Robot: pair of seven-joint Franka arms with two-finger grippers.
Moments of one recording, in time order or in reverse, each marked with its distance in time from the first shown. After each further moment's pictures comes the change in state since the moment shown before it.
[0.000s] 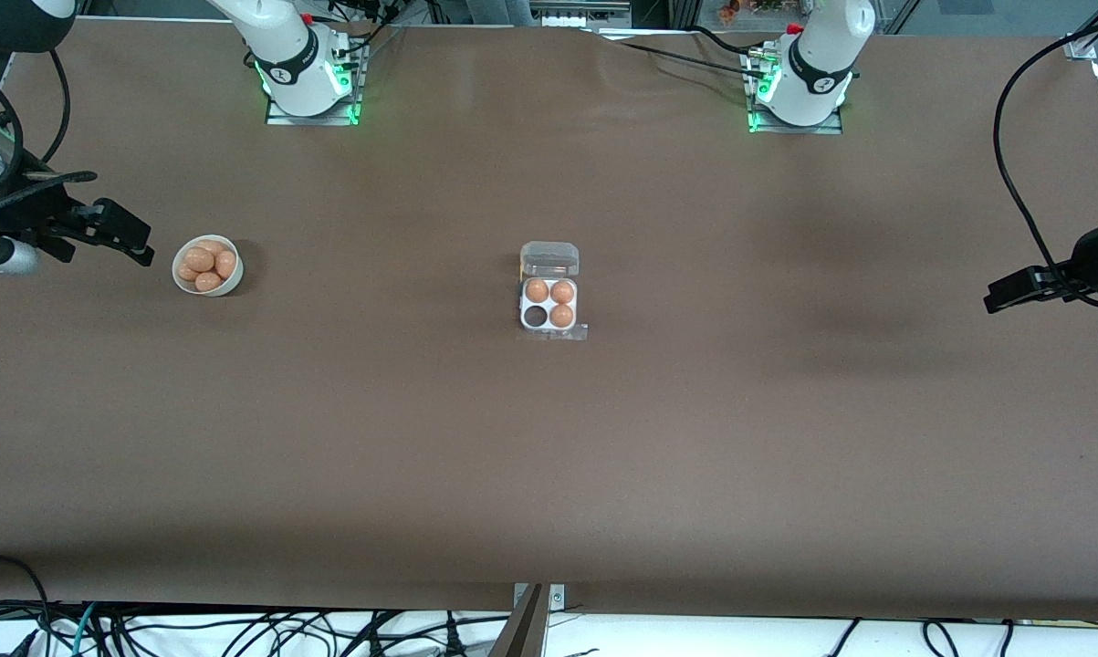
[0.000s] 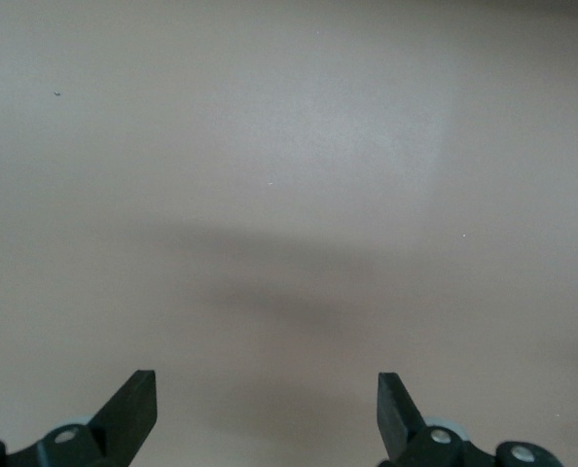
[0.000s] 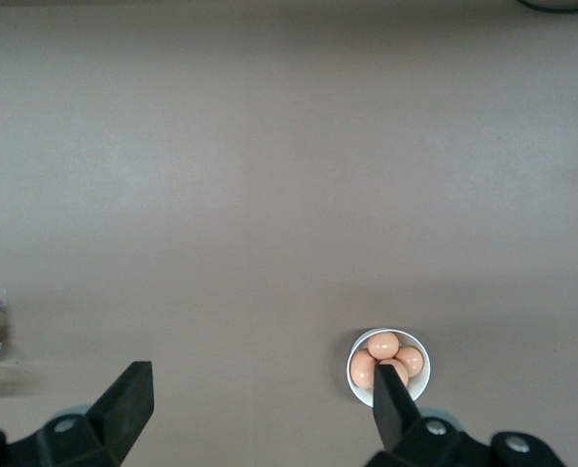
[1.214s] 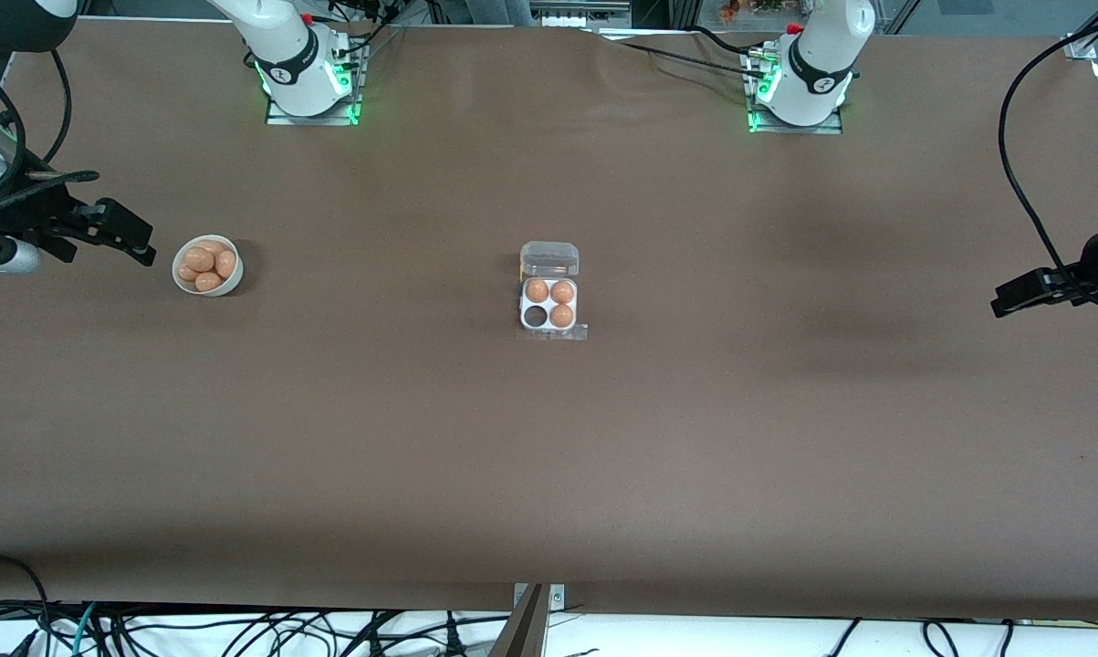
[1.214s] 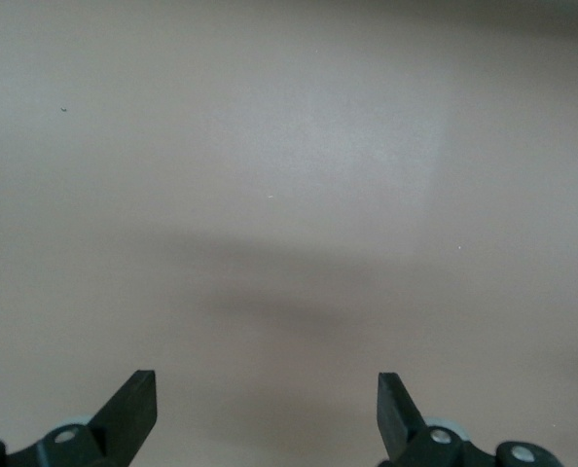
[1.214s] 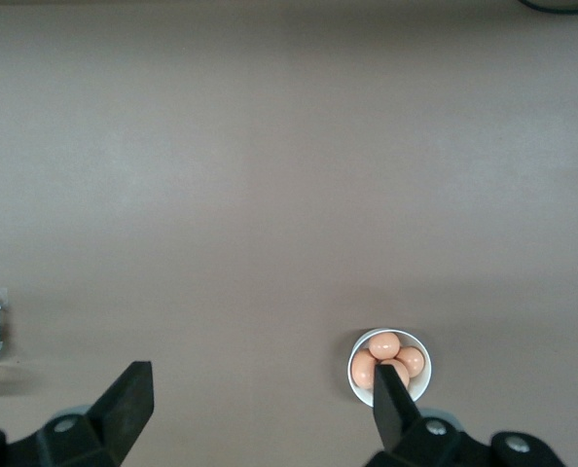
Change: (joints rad) left arm 0.001 0.009 0.000 0.031 0.000 0.003 0.000; right arm 0.000 0.000 0.003 0.000 0.000 0.000 0.000
